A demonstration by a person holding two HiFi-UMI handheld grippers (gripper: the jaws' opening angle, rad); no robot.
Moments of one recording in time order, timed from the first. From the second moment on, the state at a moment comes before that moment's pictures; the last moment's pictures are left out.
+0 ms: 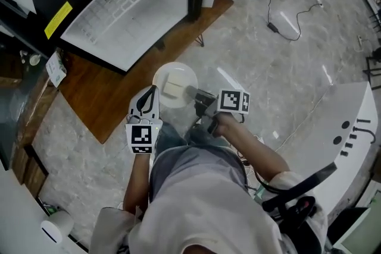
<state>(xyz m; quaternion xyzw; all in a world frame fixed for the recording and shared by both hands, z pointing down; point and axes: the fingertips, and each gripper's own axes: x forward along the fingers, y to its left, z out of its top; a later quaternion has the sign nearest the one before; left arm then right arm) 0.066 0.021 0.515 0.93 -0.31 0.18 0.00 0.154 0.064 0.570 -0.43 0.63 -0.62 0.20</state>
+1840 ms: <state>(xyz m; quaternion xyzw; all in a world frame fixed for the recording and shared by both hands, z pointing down) 0.167 -0.224 0.354 0.88 -0.47 0.08 -0.06 0.209 -0.302 0.389 -0.26 0.71 -0.62 0.20</state>
